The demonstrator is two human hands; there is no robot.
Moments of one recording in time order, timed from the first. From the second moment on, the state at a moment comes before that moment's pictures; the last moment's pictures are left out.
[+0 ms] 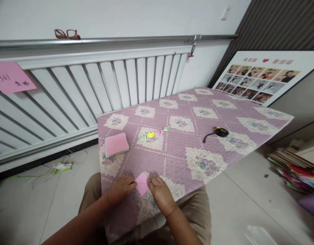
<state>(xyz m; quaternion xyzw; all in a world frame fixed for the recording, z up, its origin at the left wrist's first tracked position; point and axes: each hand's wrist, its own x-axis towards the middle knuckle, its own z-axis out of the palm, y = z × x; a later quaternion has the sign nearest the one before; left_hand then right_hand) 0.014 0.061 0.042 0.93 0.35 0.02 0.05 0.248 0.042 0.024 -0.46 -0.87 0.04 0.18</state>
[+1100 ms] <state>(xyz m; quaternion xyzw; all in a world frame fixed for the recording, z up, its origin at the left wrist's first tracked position) 0.042 0.048 0.051 0.93 0.36 -0.03 0.00 0.247 0.032 0.018 -0.48 -0.84 0.07 0.25</state>
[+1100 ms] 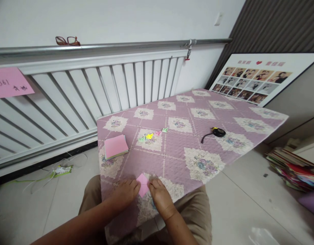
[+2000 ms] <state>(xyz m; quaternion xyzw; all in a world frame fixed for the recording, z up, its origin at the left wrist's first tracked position) 0.033 0.039 0.050 0.92 0.40 -0.02 0.00 0.213 0.004 0.002 -0.56 -0.79 0.00 0.24</state>
